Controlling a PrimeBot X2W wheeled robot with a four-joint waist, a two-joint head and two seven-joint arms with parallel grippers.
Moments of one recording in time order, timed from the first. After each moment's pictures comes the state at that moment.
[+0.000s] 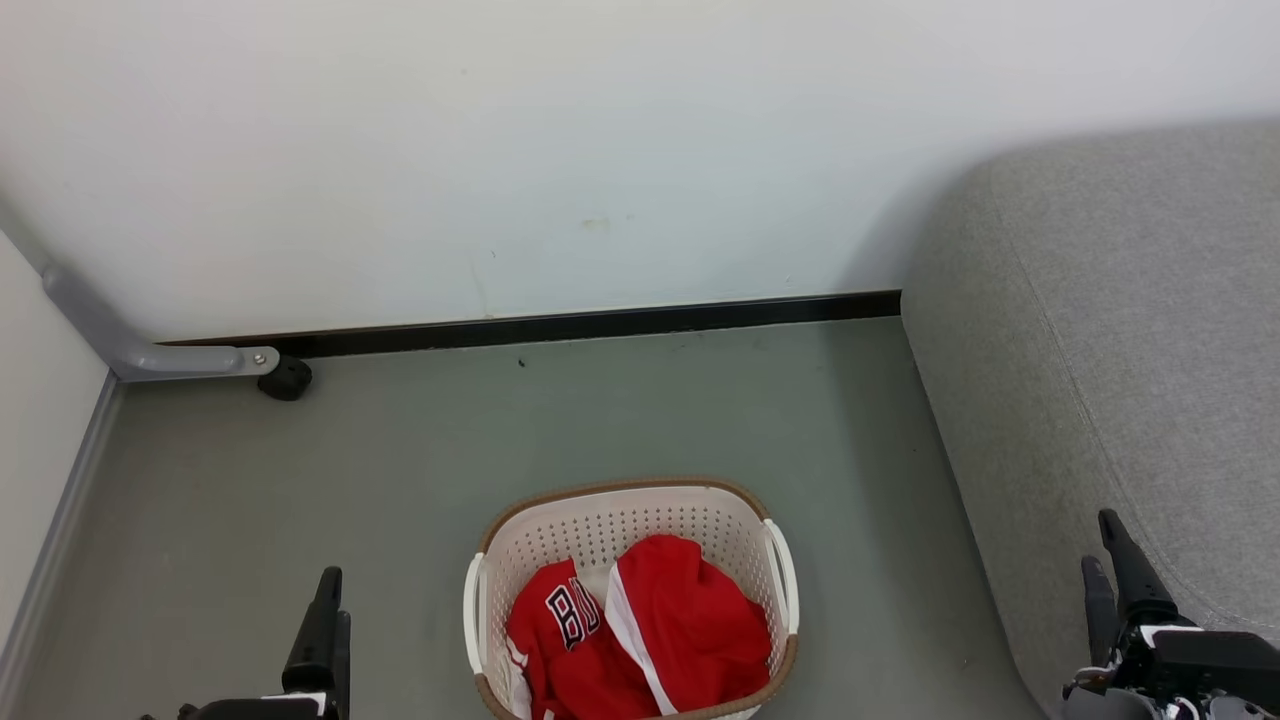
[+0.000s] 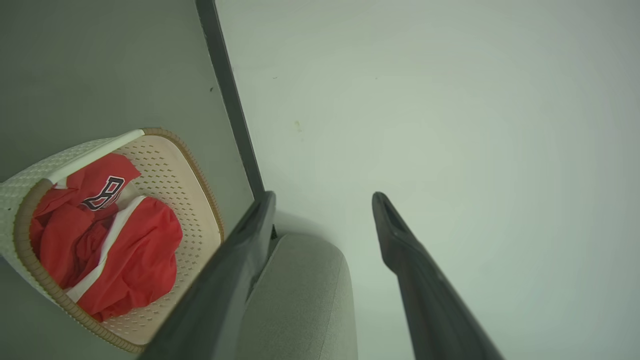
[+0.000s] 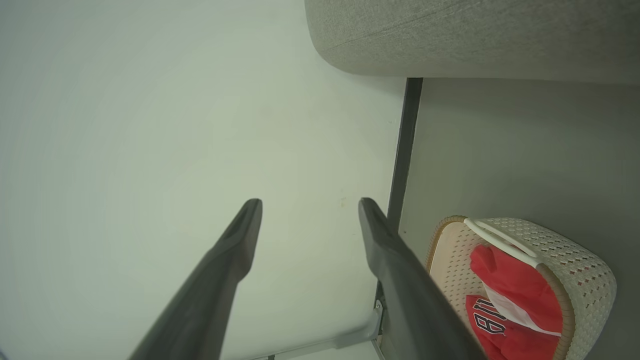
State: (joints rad) left arm -0.04 0.02 0.06 0.39 -1.58 -0.12 0.07; right arm -0.08 -0.03 -0.10 0.37 1.56 0.11 0.09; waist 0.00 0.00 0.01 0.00
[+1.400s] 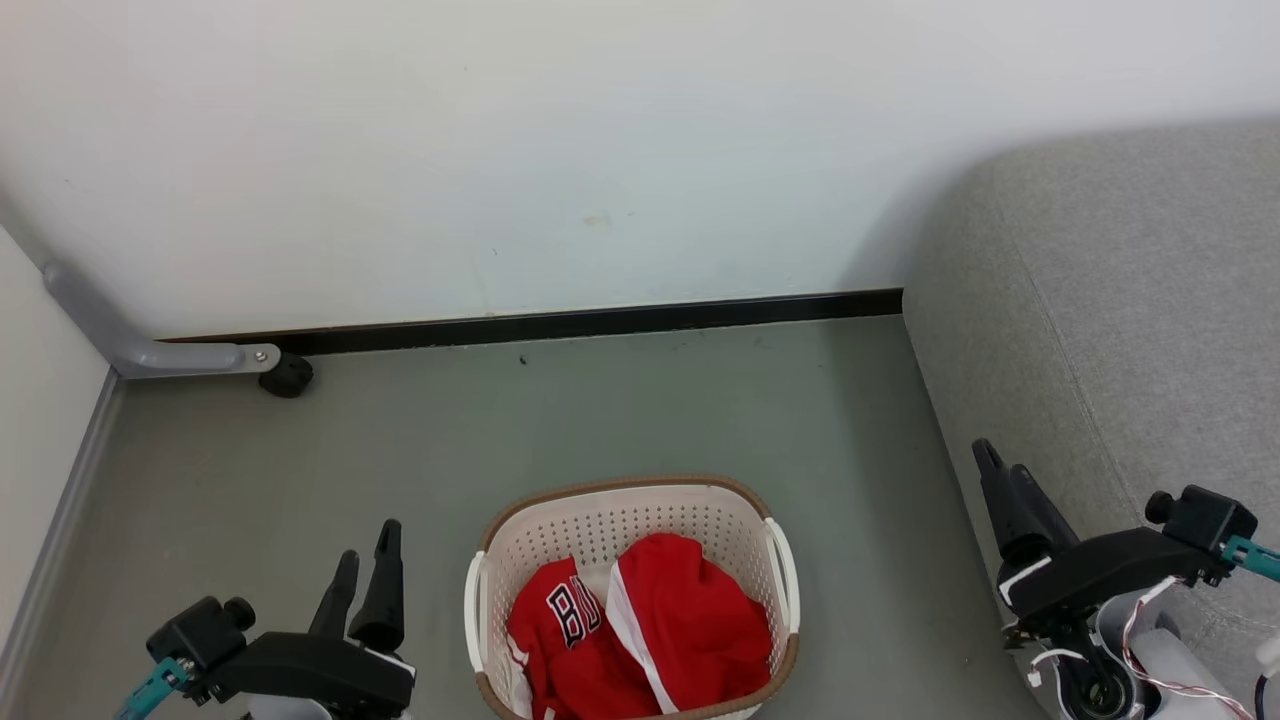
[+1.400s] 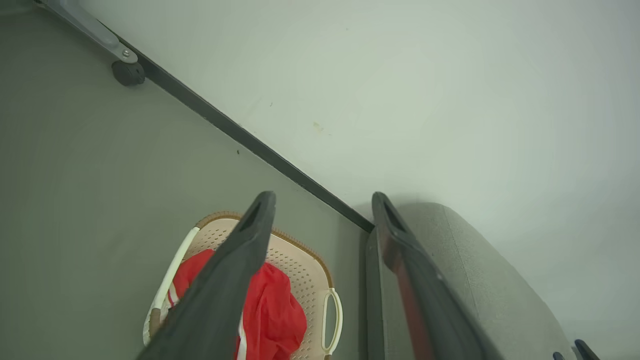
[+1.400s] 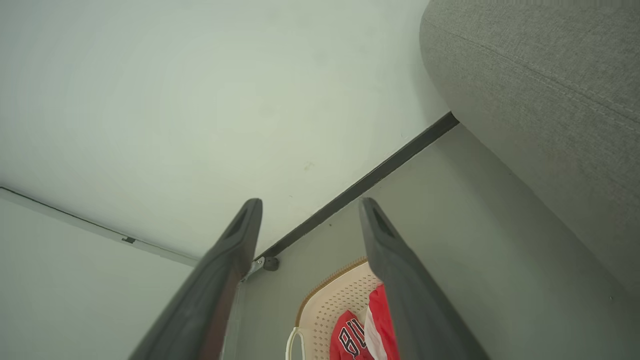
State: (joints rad) left arm -0.16 0.11 -0.14 0.48 -1.03 -0.11 -0.08; right arm -0.27 -0.18 0.28 0.50 1.08 0.11 -0.06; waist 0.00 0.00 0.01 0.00
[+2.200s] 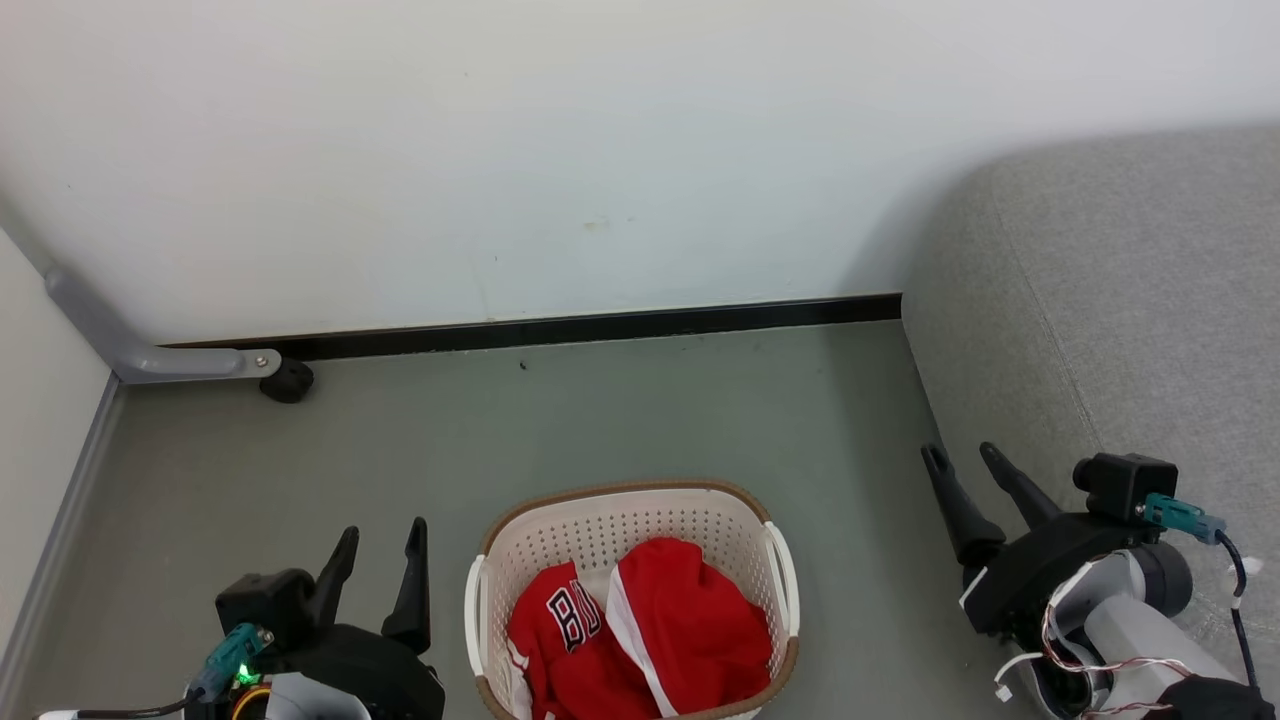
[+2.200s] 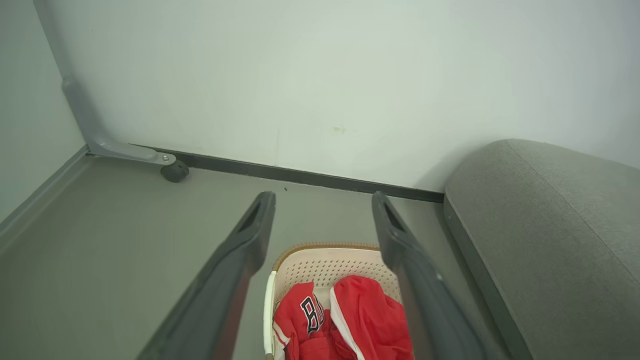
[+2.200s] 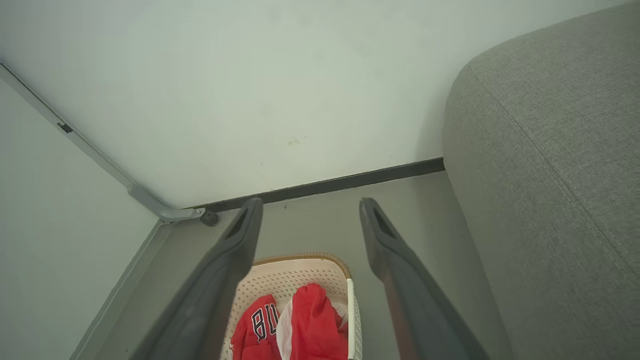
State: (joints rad) left arm -0.20 0.16 -0.25 0.52 -0.59 -0.03 -0.17; right arm -0.40 -0.23 0.50 0.66 0.77 0.10 -0.16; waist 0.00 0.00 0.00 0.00
